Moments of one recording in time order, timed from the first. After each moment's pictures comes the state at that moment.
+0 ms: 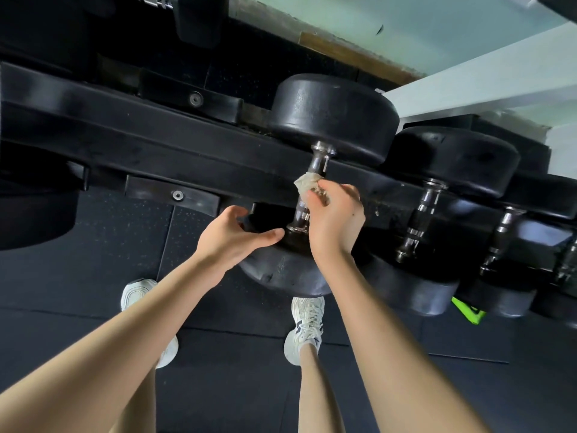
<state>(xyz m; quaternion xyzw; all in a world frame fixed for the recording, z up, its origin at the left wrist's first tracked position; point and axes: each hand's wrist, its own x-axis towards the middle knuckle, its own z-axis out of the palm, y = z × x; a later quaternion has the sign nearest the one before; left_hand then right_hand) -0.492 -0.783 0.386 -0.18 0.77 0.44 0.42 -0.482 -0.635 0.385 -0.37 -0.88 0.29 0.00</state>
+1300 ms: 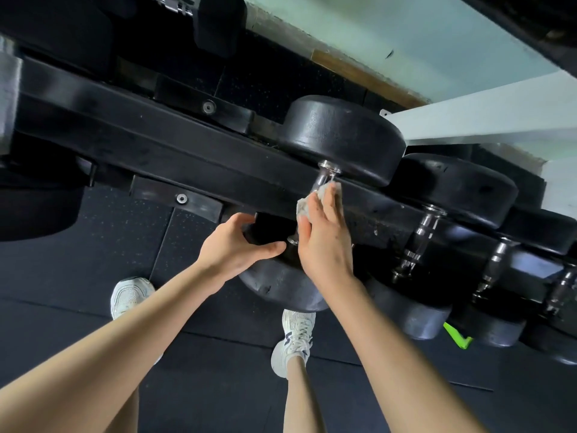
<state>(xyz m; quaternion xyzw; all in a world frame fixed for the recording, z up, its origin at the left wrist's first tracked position) -0.492 -0.784 0.380 -0.13 0.79 0.43 0.41 -0.471 -0.630 0.370 -0.10 -0.98 0.17 -0.10</state>
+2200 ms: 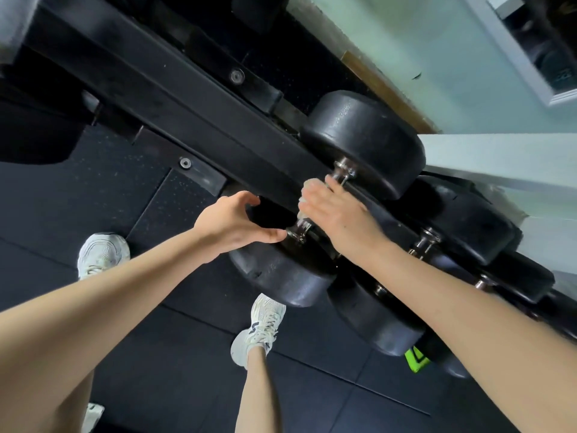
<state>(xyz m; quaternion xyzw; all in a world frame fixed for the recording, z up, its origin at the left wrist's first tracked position) -0.495 -0.786 0.377 -0.15 0.79 0.41 0.43 -0.516 -0.565 0.364 0.40 -0.91 -0.01 -0.12</state>
